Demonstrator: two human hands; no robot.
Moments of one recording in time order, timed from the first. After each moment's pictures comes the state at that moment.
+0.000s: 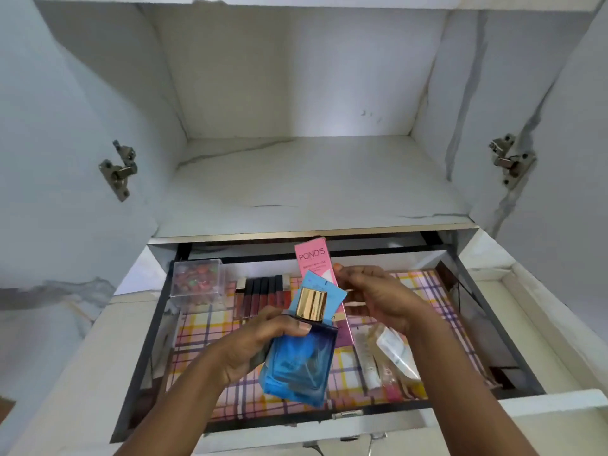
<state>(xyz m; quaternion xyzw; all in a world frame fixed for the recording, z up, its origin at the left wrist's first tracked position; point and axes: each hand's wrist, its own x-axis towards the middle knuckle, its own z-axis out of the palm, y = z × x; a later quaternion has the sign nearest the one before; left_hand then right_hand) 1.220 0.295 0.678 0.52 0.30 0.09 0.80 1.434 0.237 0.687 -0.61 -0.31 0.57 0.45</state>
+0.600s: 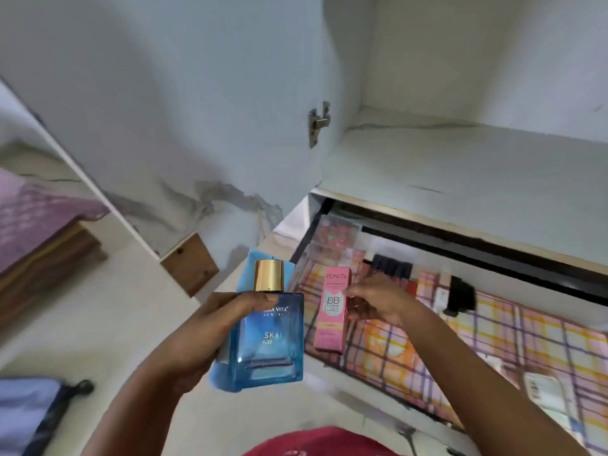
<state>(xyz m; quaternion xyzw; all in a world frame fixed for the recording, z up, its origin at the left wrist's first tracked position) 1.047 0.232 0.725 0.43 0.58 0.32 0.61 1.285 0.337 0.601 -0.62 -0.36 0.65 0.23</state>
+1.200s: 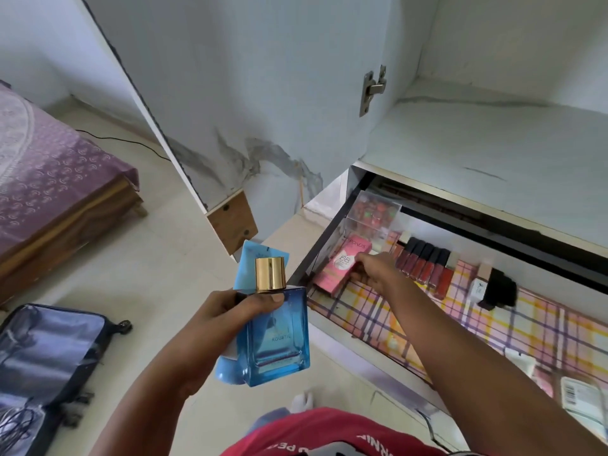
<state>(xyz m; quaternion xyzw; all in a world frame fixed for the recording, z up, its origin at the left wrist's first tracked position) 1.027 0.180 0.715 0.38 0.65 0.33 0.57 1.226 0.369 0.554 -0.68 -0.29 0.61 0.29</state>
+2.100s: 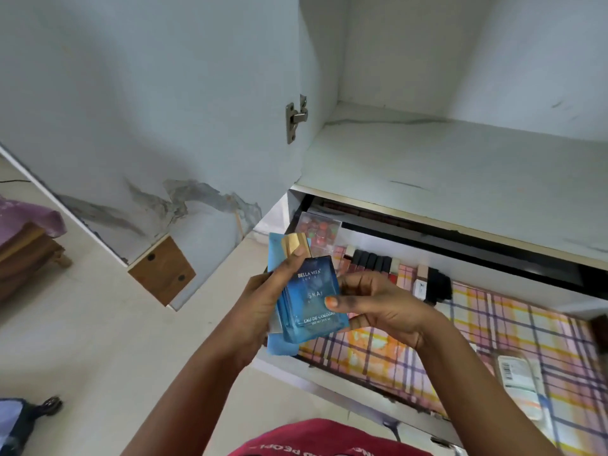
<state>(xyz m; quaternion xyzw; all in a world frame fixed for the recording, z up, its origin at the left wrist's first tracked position) 1.105 0.262 0.712 0.41 0.51 0.36 0.66 1.294 0.277 0.688 -0.44 -0.47 0.72 0.26</state>
